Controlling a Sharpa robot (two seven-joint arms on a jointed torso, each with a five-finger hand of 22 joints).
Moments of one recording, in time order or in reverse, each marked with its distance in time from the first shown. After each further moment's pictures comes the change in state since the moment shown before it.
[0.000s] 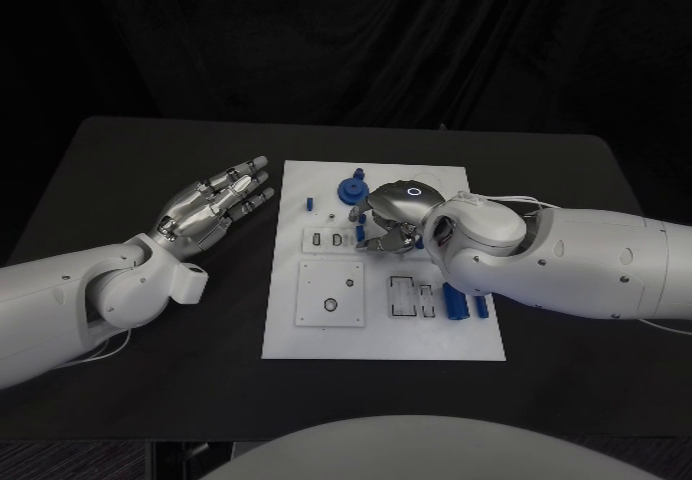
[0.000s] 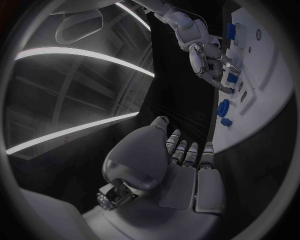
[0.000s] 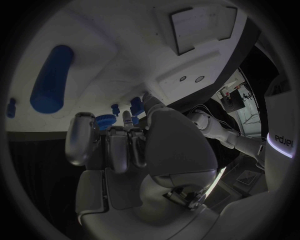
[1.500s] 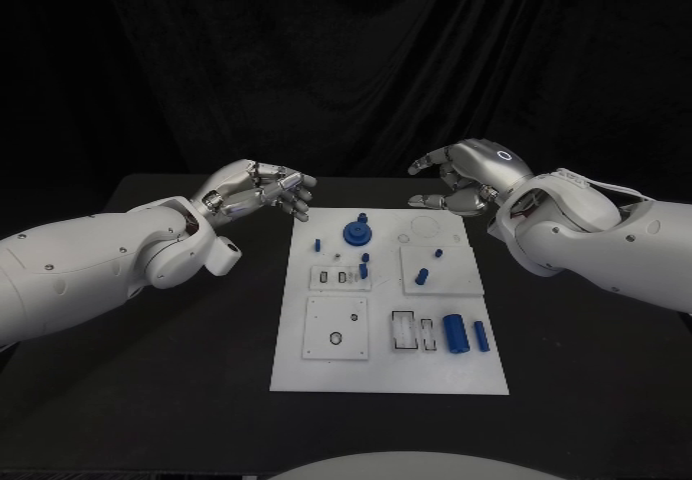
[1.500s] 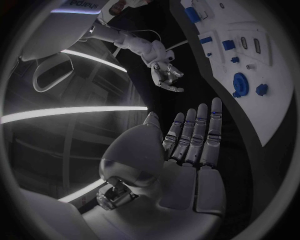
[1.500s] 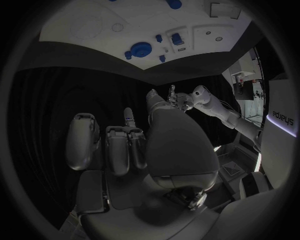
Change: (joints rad) left arm 0.154 0.175 0.000 -0.168 -0.378 -0.173 -0.066; left_hand -0.116 -0.032 -0.126 0.093 -0.263 0.401 0.115 0.105 0.038 0.591 0.180 0.605 0.129 0.685 0.084 0.672 0.187 -0.007 0.792 0.081 0.440 0.188; right arm 0.125 -0.177 -0.001 -0.060 0.147 -0.277 0.222; right_hand 0.001 0.013 -0.034 0.115 -0.049 0.089 -0.017 0.020 -0.053 0.004 -0.011 0.000 0.000 0.000 -0.007 0.004 0.000 0.000 0.012 -0.017 0.025 -0.001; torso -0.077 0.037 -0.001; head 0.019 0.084
